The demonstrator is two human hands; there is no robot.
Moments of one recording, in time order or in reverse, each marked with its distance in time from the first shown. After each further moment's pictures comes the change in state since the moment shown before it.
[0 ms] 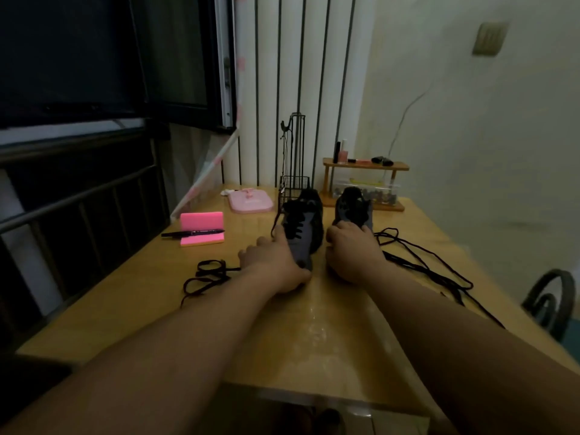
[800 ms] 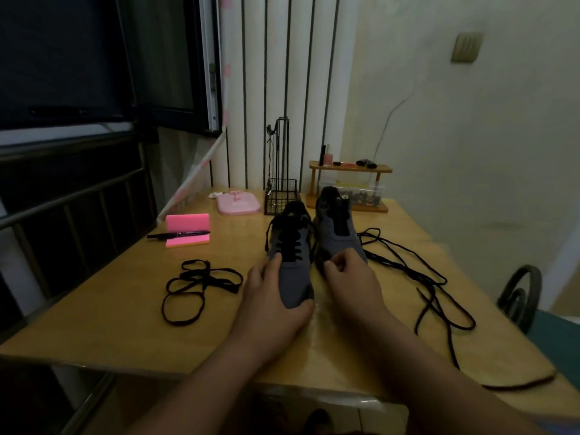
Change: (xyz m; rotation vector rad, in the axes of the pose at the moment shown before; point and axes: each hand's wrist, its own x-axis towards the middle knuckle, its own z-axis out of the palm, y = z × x) left_hand -0.082 0.000 0.060 -0.631 0.206 0.177; right_hand -0.085 -0.007 0.011 0.691 0.221 0.399
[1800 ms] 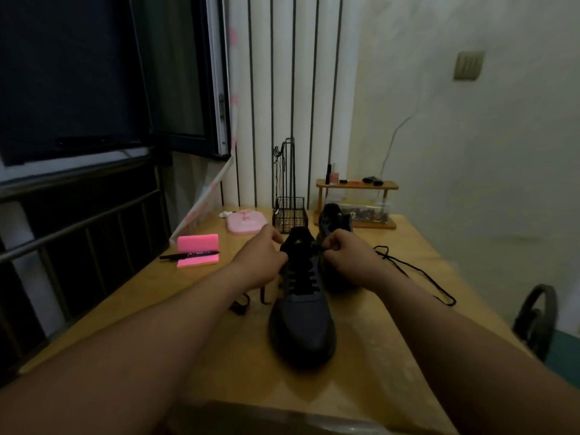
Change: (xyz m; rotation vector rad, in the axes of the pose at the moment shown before) left_hand 0.099 0.048 -0.066 0.082 -0.091 -0.023; right_hand 0.068 -0.042 -0.038 -0.030 -0.270 -0.180
